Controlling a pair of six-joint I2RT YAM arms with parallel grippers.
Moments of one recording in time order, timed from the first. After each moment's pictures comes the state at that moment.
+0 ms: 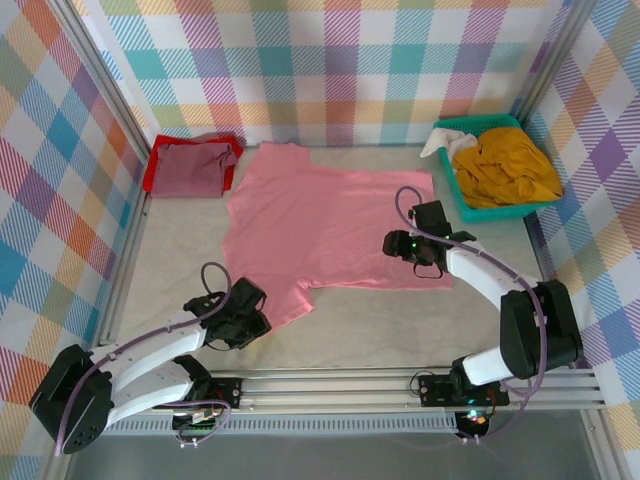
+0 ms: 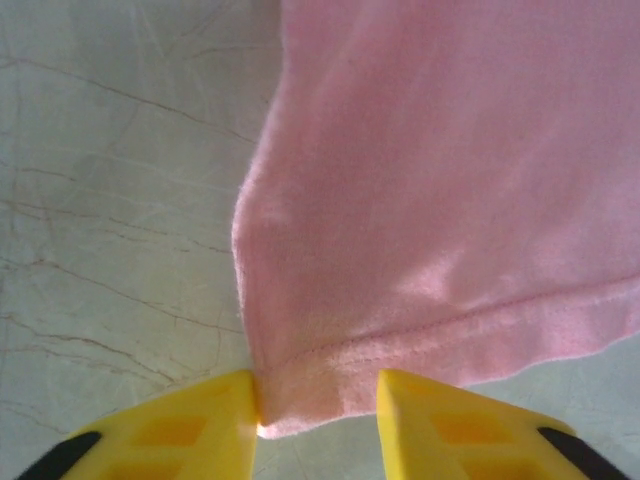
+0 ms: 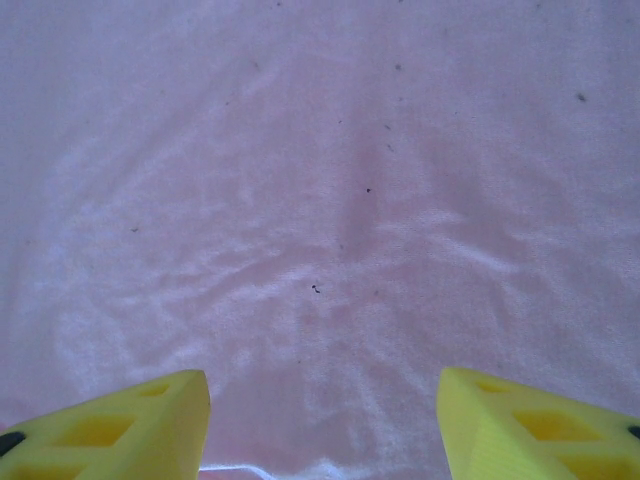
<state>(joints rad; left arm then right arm) -0.70 1.03 0.43 -0.63 0.03 -1.21 0.31 1.43 0.84 -0.37 -0.13 0.49</state>
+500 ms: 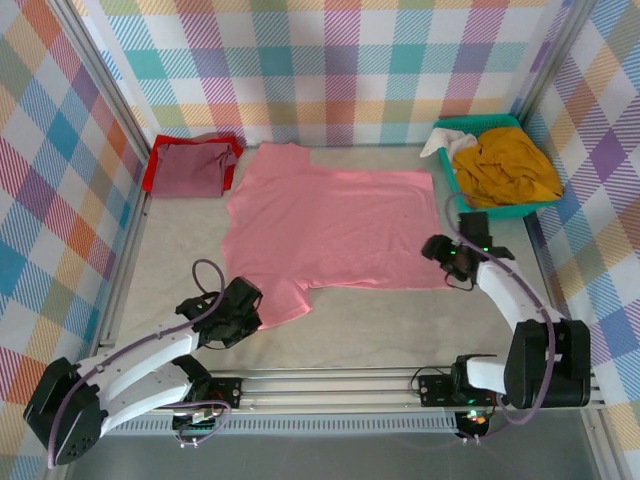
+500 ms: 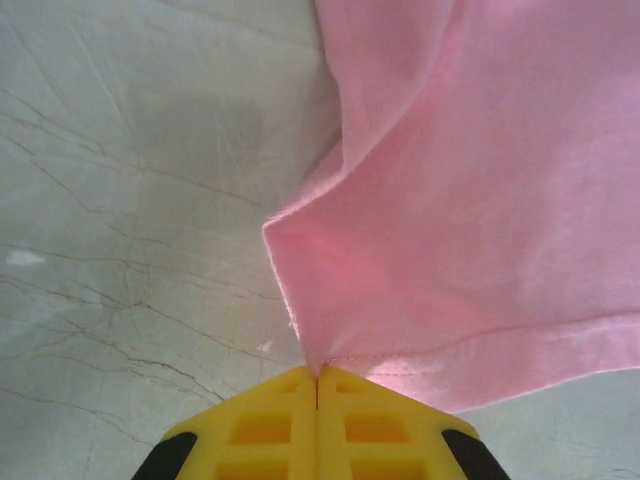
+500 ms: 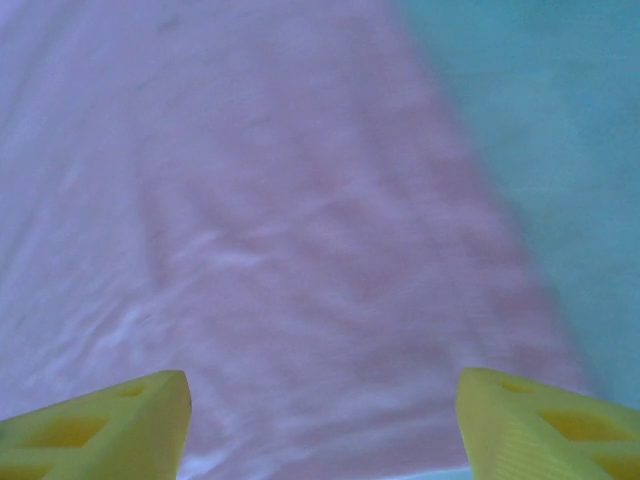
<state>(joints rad) -0.70 0.92 0.45 -0.72 -0.11 -1.21 0.00 1.25 0.71 -0.48 -0.12 0.59</state>
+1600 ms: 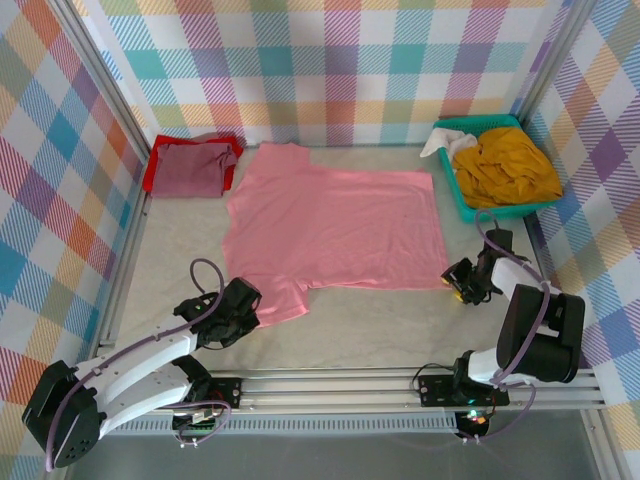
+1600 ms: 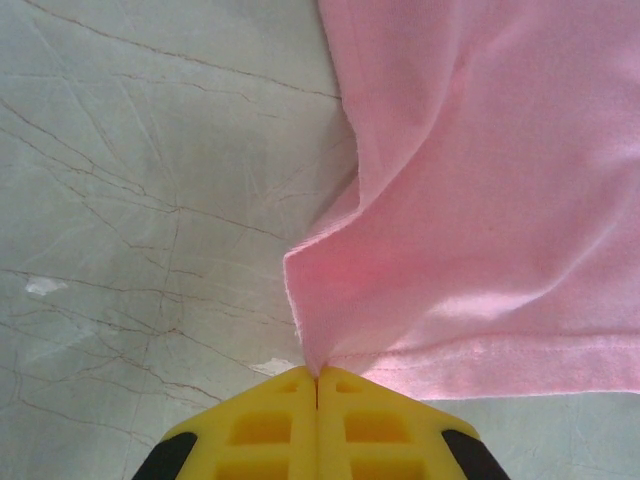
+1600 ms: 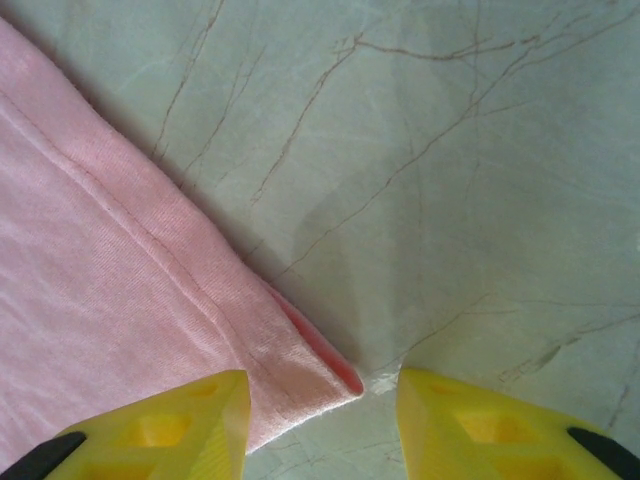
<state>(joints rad) -0.70 0.92 0.45 -0.74 -0.16 -1.18 -0.23 1.41 0.65 -0.56 -0.31 0.62</state>
